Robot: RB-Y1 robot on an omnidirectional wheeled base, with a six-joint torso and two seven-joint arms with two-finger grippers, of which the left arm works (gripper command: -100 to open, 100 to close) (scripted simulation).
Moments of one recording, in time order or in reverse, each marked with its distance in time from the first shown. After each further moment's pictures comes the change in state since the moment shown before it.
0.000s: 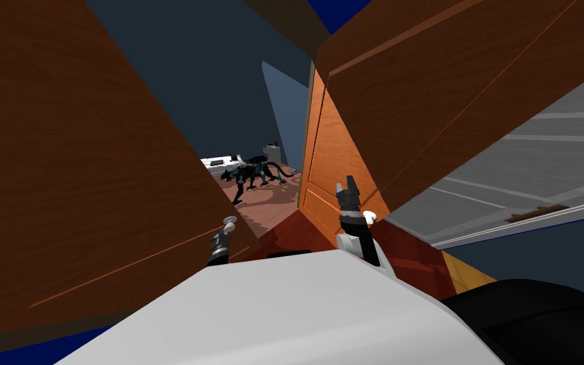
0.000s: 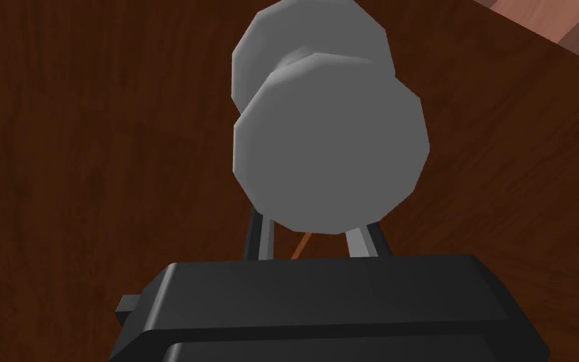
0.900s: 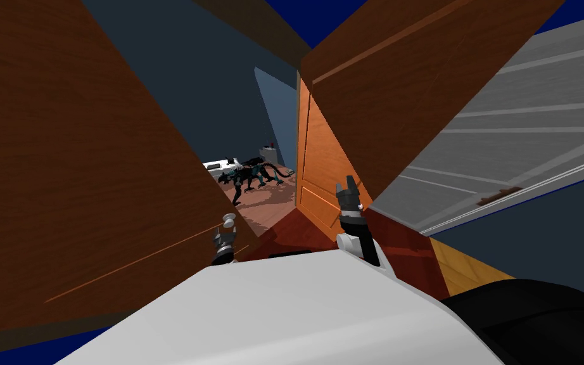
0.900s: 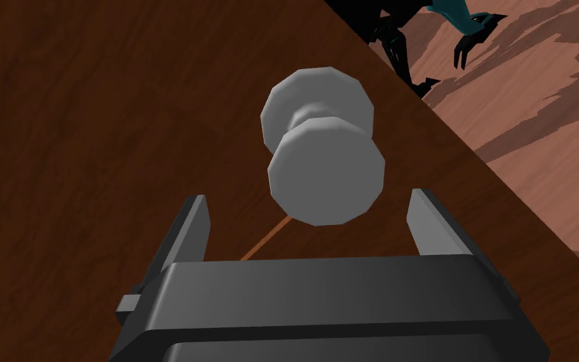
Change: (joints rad) arm 0.001 -0.035 -0.052 -0.039 0.109 -0.005 0.222
